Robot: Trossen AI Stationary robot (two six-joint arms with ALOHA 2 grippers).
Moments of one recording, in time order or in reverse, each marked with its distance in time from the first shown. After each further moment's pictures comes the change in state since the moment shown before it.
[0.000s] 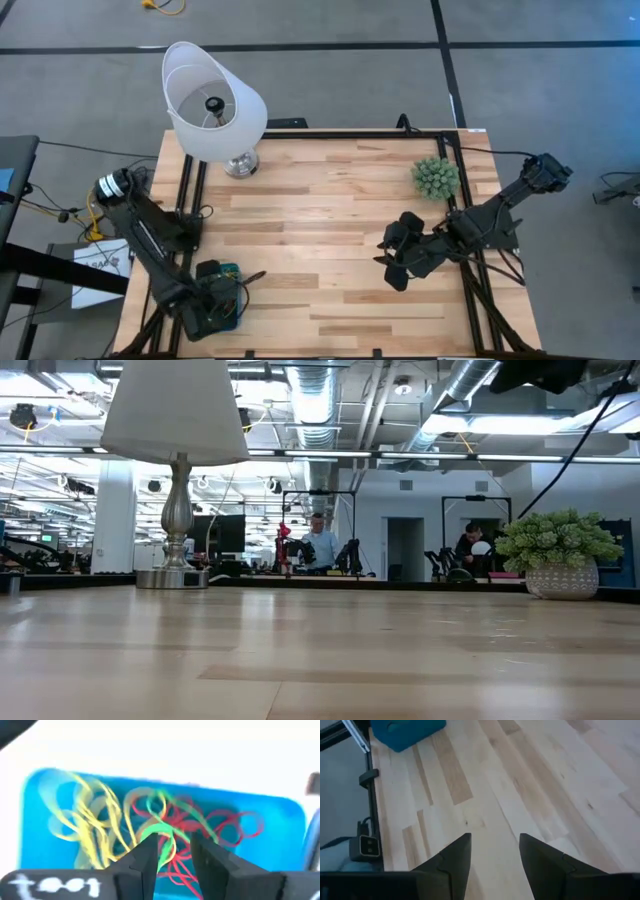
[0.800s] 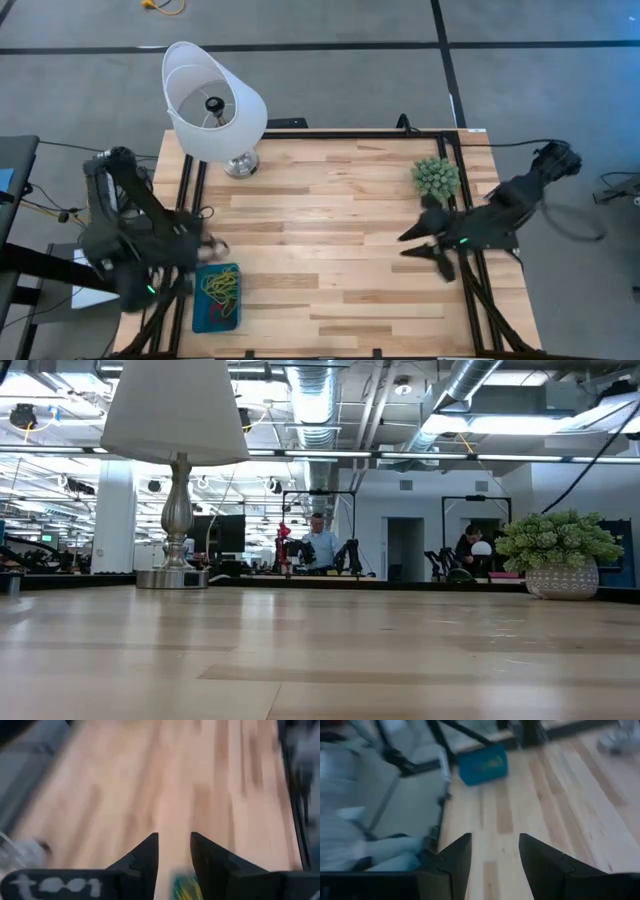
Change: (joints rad) left arm -0.107 -0.286 0.409 -0.653 -0.582 0.035; right arm 0.061 -0.299 0.012 0.050 -0.055 -0.291
